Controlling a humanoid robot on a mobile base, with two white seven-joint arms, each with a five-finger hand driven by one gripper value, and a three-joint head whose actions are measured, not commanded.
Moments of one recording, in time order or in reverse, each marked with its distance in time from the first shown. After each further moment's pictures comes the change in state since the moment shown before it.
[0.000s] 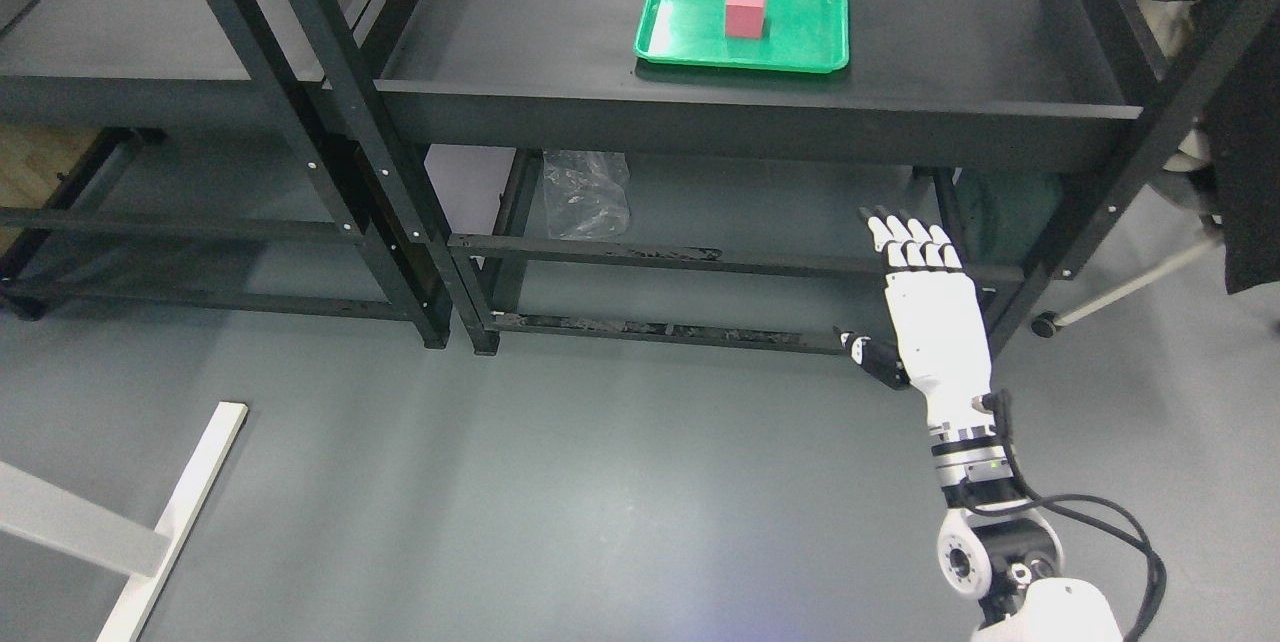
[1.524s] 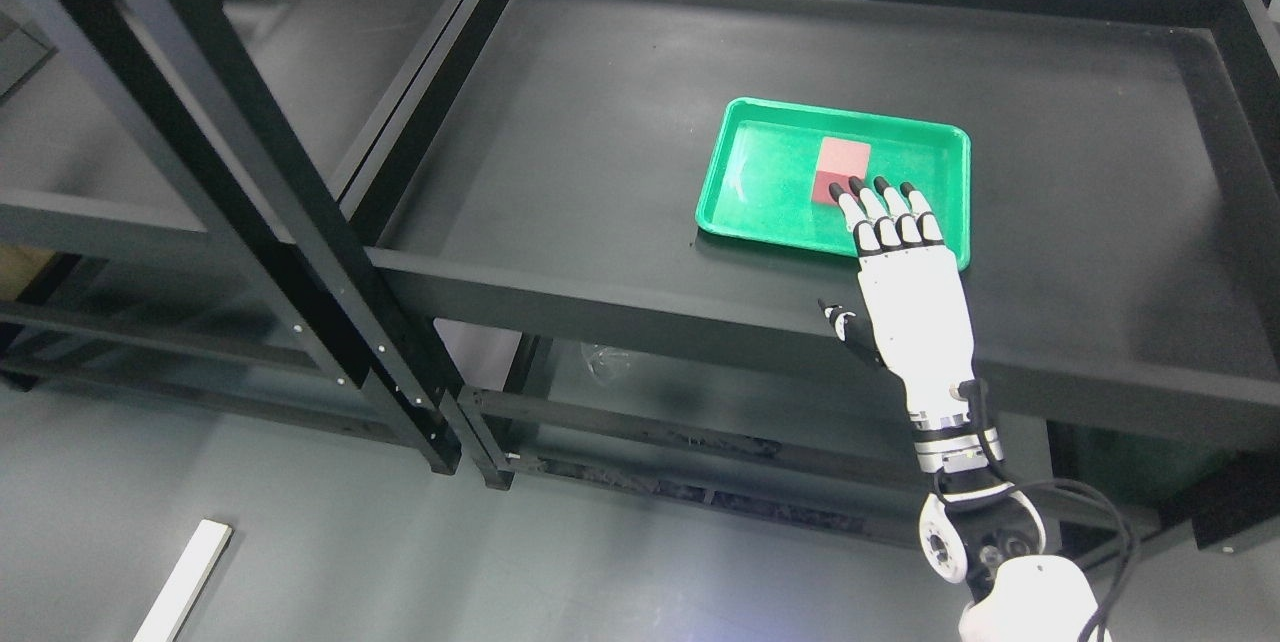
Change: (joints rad) left arm 0.000 0.000 0.000 0.000 0.000 0.000 0.000; right arm -0.059 -0.001 0.041 0.031 0.119 -0.009 -0.147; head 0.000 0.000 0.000
